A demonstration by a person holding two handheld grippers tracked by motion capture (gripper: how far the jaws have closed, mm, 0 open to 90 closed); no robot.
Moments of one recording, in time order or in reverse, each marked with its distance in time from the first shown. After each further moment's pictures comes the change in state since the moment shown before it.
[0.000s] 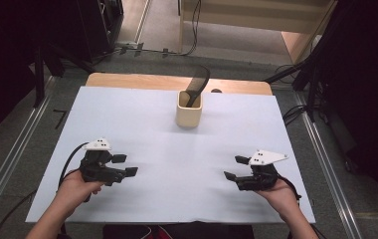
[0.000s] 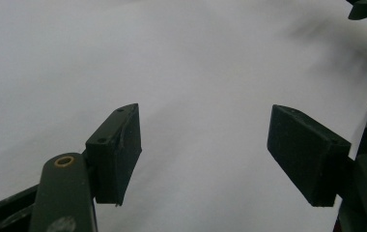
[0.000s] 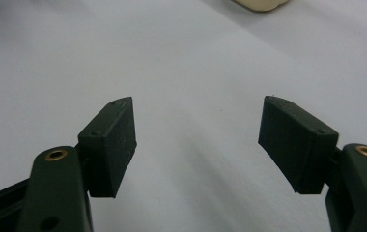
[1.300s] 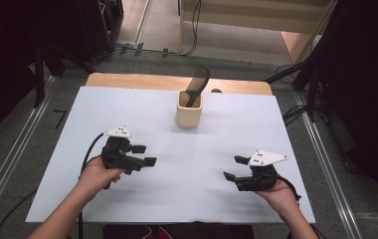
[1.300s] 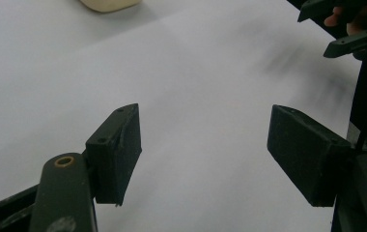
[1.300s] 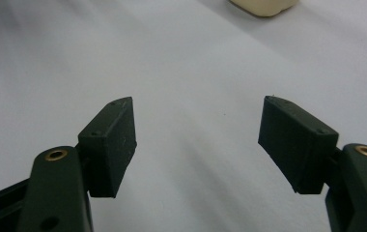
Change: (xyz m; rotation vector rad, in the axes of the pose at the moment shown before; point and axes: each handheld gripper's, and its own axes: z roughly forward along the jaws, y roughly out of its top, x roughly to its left) left arm -0.010 0.038 0.035 -0.001 -0.094 0.020; right arm 0.003 0.001 -0.001 -0.009 0.003 -0.011
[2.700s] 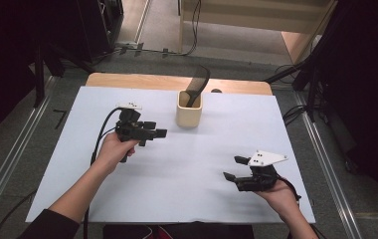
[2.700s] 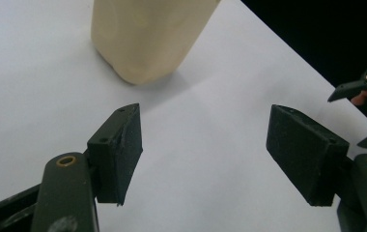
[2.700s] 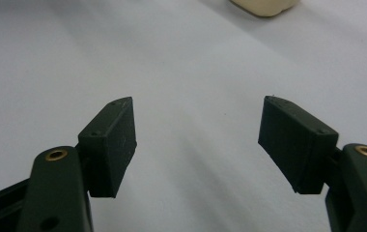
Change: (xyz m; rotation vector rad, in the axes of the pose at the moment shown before) left arm 0.038 0.057 0.034 -0.077 -0.006 -0.086; right arm 0.001 0.000 0.000 0.000 -0.002 -0.007
